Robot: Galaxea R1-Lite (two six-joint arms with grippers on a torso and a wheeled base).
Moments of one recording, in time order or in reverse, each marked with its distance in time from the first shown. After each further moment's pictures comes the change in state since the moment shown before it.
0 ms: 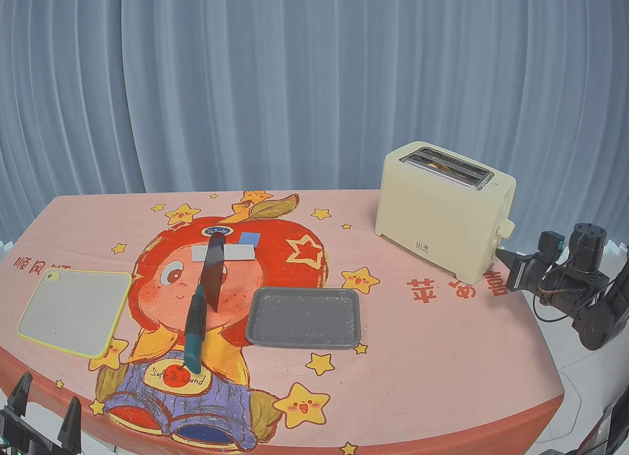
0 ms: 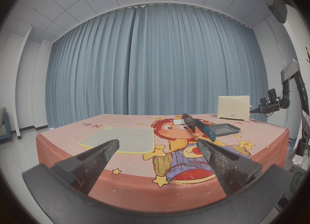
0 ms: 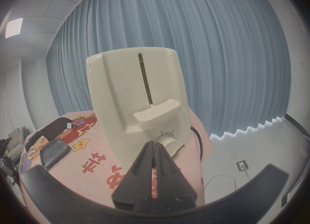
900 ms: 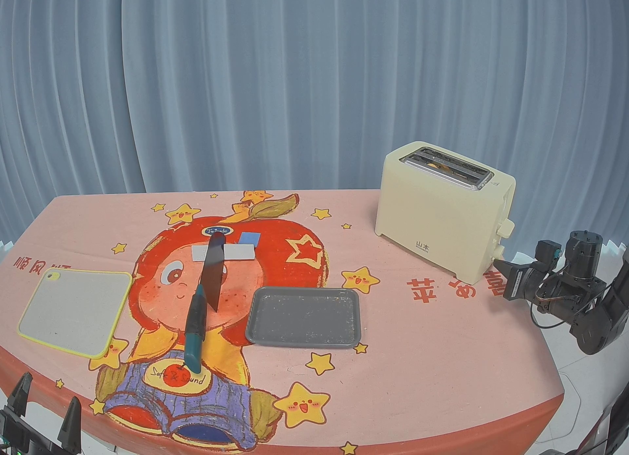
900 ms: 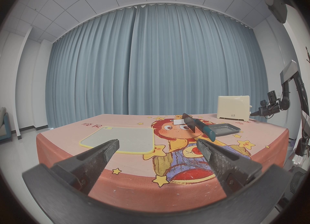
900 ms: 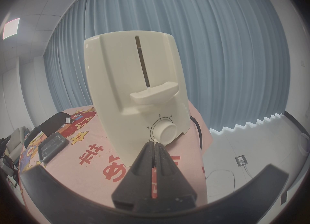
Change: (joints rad) left arm 0.000 0.000 0.000 0.000 0.000 0.000; right arm -0.001 0.025 0.026 0.001 -0.008 -0.001
